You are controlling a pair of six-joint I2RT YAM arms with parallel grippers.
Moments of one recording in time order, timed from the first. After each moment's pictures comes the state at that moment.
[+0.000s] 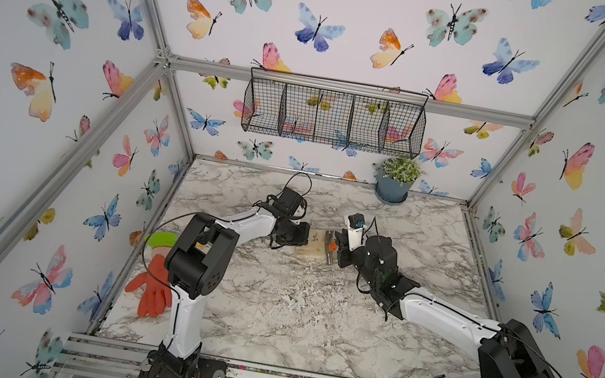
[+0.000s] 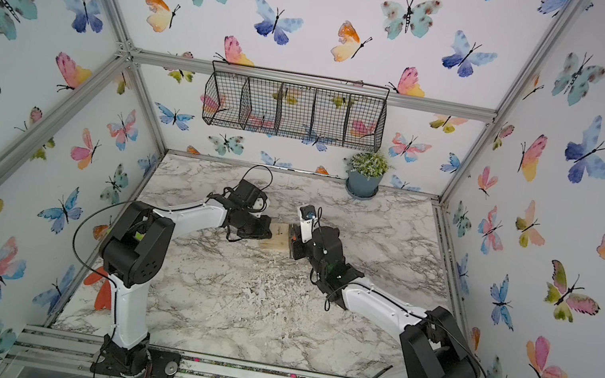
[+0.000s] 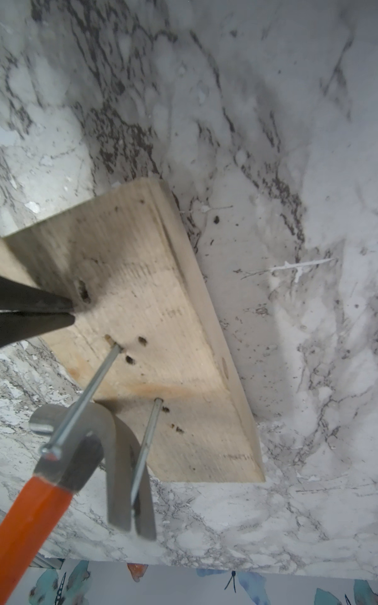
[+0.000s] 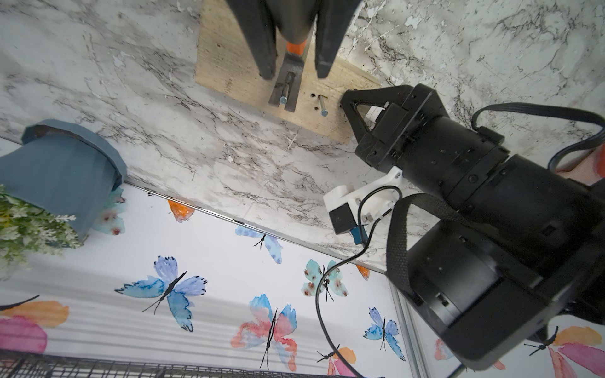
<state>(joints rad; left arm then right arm) -0.46 2.02 1.35 -0.44 0.35 -0.46 0.76 1.48 0.80 0.37 0.14 0.01</state>
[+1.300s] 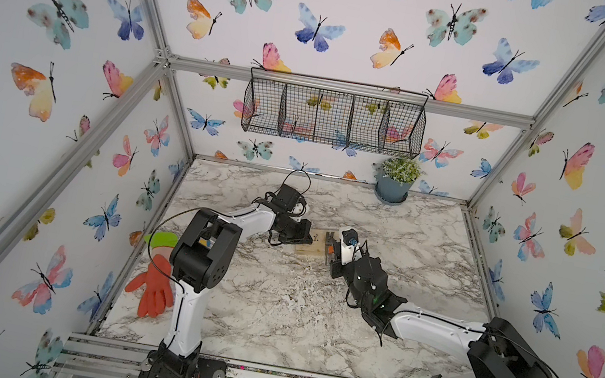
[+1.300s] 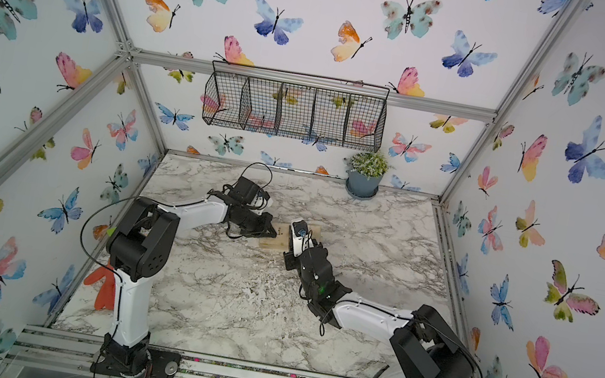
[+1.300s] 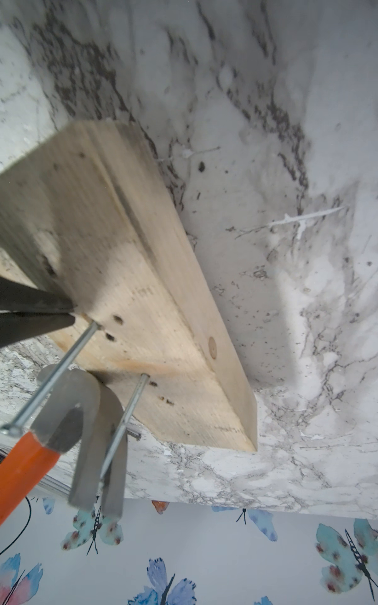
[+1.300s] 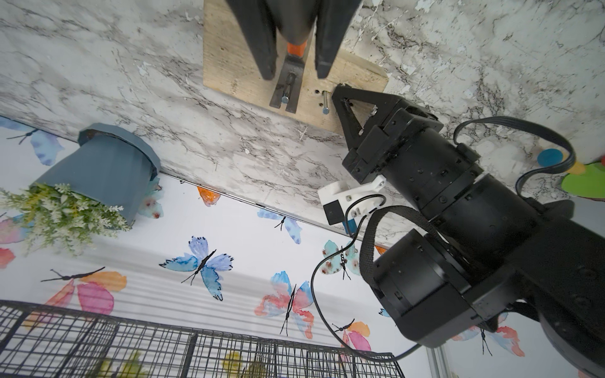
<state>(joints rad) -0.42 2.08 1.41 -0.43 0.52 -0.46 0.90 1.49 0.66 0.64 0.41 -0.03</state>
